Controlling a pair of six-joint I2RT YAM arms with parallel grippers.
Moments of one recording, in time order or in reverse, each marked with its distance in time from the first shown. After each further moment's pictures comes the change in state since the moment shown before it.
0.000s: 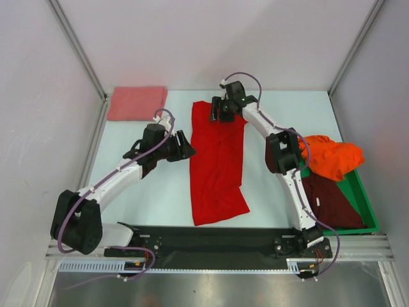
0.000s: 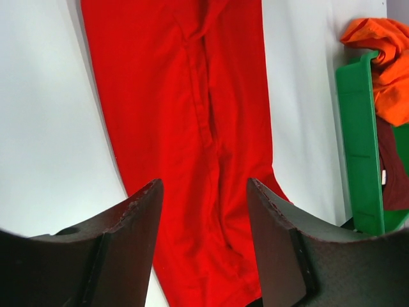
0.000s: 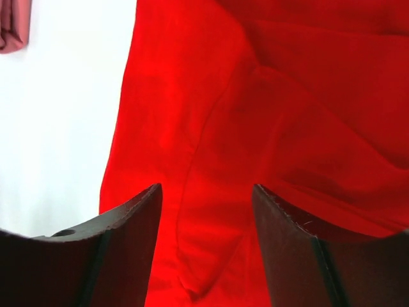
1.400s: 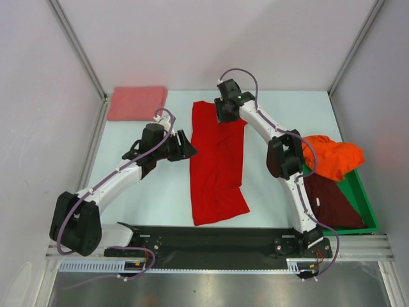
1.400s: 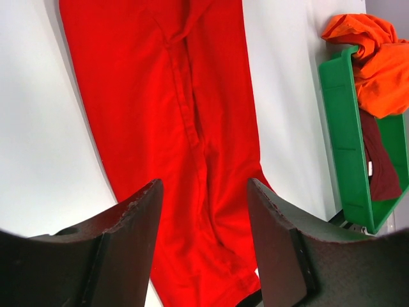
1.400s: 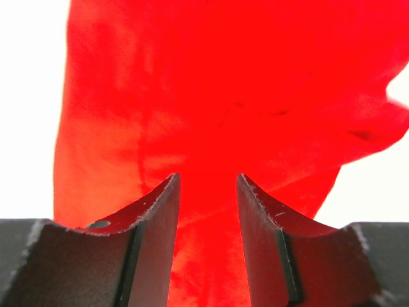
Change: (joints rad) left arm 0.000 -0.007 -0.004 0.021 0.050 0.002; right arm 0.077 -0.148 -0.087 -0.184 0.328 -0.106
